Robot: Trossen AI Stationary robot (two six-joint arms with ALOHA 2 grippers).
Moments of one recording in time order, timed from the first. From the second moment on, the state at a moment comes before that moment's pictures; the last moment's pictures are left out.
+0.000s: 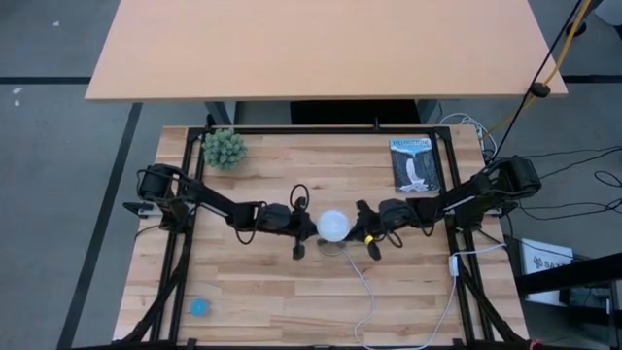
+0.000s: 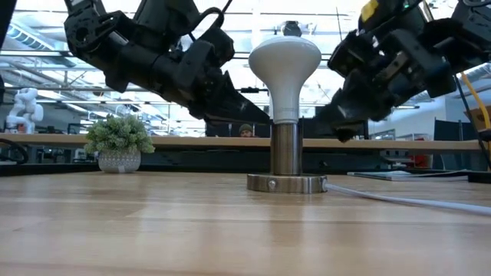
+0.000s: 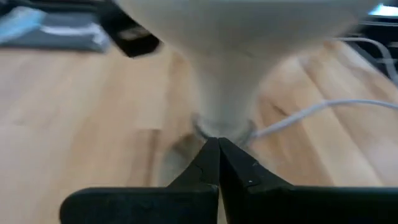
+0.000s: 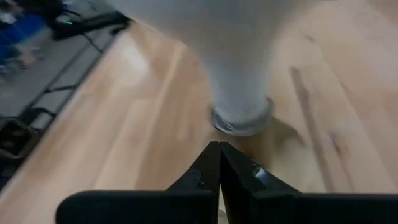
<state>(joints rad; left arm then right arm) -0.12 1.78 0.70 0.72 -0.03 -0.08 0.10 1.50 0.41 0.69 -0.14 0.27</state>
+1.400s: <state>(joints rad) -0.08 1.78 0.70 0.74 0.00 -0.12 0.09 1.50 0.45 0.67 -0.30 0.27</state>
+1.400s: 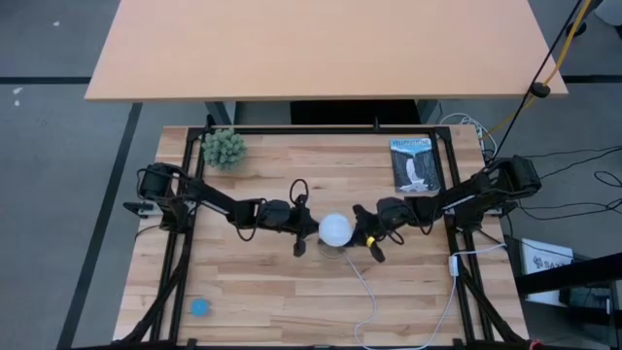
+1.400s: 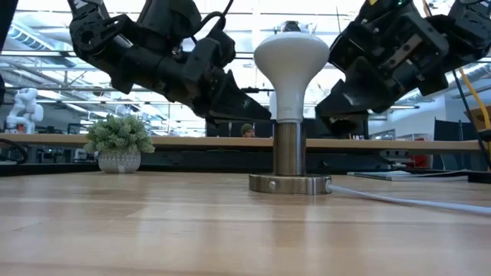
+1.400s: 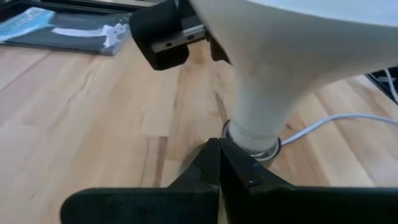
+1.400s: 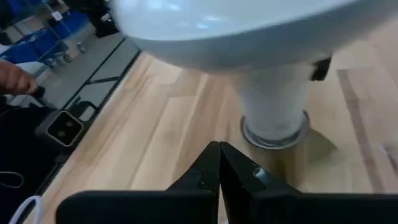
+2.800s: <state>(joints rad) -0.13 1.78 0.74 0.76 0.09 -0.11 0.09 1.50 0.45 0.68 0.02 0.25</state>
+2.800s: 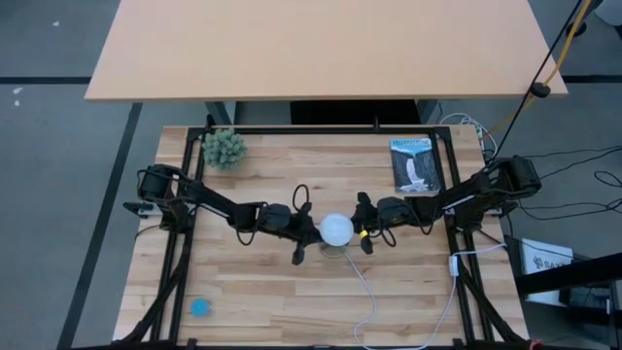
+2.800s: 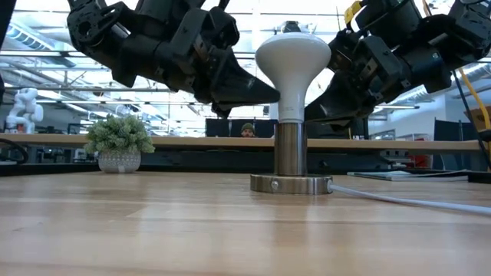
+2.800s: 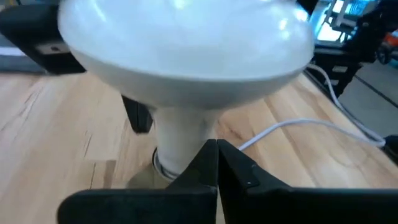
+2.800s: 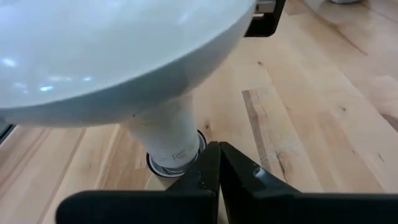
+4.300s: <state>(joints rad) -0.17 1.71 0.66 0.62 -0.04 -0.18 0.13 1.30 0.44 0.27 0.05 0.37</state>
